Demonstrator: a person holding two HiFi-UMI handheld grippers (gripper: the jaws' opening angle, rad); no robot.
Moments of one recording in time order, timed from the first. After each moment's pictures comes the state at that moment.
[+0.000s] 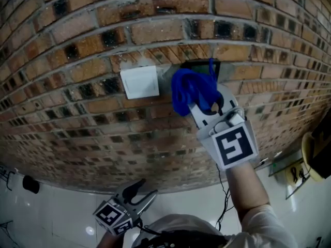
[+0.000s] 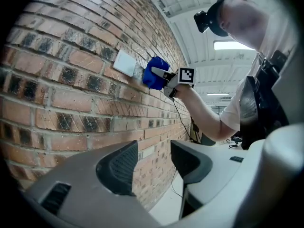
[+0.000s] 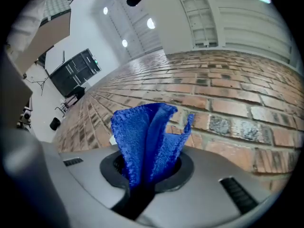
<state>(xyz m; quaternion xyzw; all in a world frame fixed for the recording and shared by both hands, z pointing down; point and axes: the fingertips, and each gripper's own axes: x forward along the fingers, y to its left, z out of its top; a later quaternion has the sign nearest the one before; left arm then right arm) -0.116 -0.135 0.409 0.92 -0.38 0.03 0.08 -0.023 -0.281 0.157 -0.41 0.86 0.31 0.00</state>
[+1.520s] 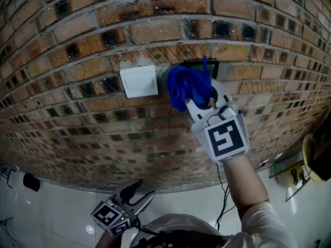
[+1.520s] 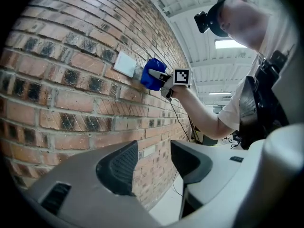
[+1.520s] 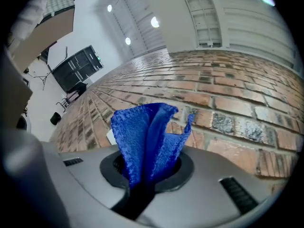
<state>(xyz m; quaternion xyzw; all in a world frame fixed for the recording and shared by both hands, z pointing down) -0.115 -0.128 0.409 0.92 -0.39 0.03 0.08 -0.025 -0.296 0.160 -0.41 0.85 0.32 -0.01</state>
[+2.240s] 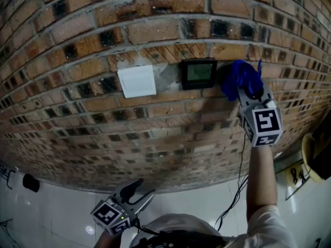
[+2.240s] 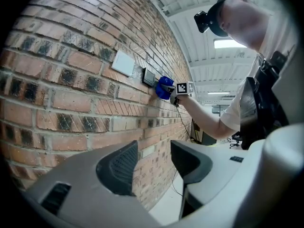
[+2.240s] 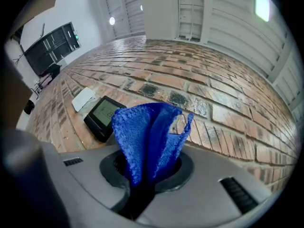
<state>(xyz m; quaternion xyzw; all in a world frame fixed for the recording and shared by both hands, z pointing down) -0.112 -0.131 0.410 0.92 -0.38 0.04 0.08 0.144 -0.350 0.167 -0.56 0.78 0.29 -0.02</state>
